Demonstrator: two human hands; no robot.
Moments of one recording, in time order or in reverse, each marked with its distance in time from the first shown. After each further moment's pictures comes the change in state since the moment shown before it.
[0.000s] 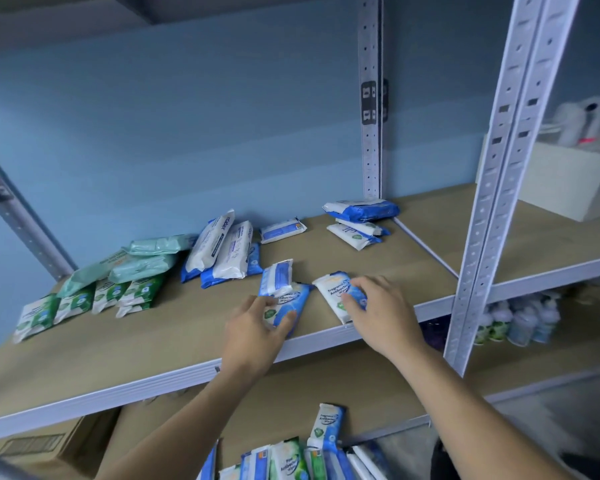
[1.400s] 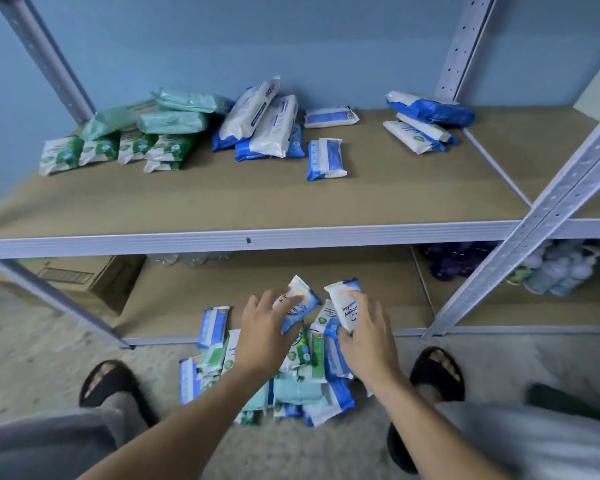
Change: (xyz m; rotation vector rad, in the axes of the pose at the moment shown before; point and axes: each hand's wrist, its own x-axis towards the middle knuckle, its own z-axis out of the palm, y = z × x) left_hand -0.148 -0.109 0.063 0.150 -0.070 0.095; right_hand -0.151 0.037 0.135 -0.057 -0.293 0.103
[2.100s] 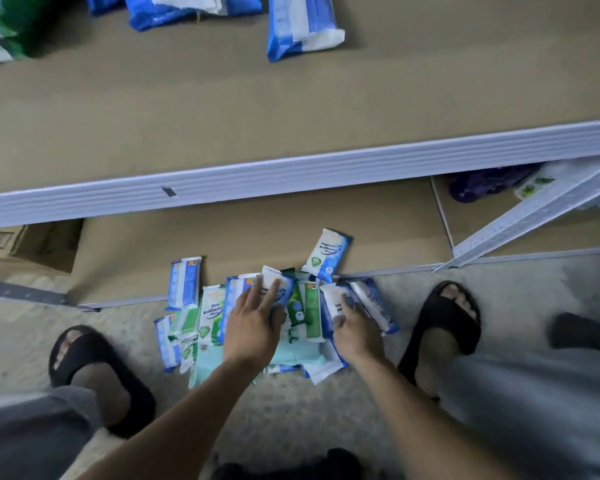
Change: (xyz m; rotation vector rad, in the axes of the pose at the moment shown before) left_hand -0.029 -0.075 0.123 0.057 -0.412 -0.278; right_hand 0.013 0.096 0.143 -0.036 -0.468 0.374
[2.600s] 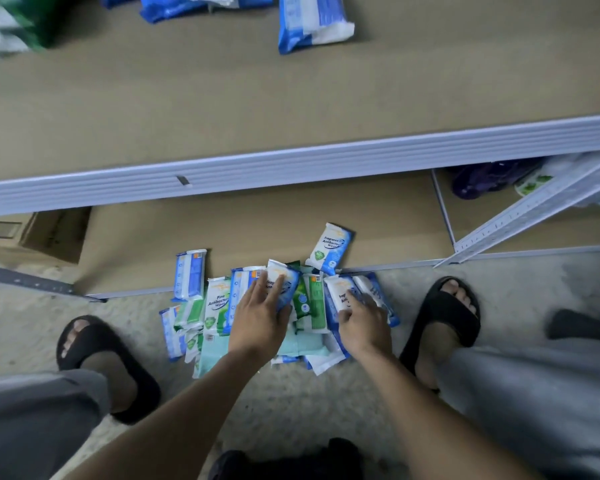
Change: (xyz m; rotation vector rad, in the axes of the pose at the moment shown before) left_hand -0.005 0.001 -0.001 -0.005 -0.125 -0.012; right_hand -0.012 0.001 -0.008 -0.082 0.058 0.039
